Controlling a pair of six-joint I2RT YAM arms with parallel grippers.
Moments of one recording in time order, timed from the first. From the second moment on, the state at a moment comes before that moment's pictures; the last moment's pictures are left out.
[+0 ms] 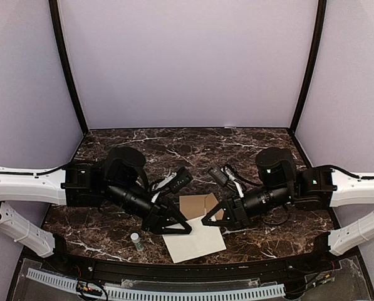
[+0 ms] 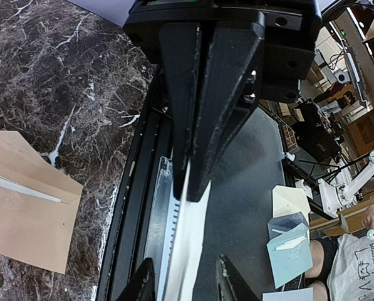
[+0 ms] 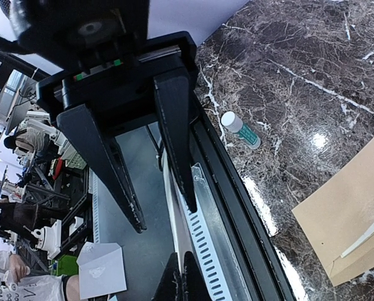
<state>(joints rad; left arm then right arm) -1.16 1.29 0.95 -0.22 0.57 -0.39 1.18 1.13 0.85 -0.20 -0.46 0.59</state>
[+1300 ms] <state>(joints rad) -1.17 1.11 0.77 0.20 0.40 -0.56 1.18 0.94 0.77 -0.06 -0.29 0.62</state>
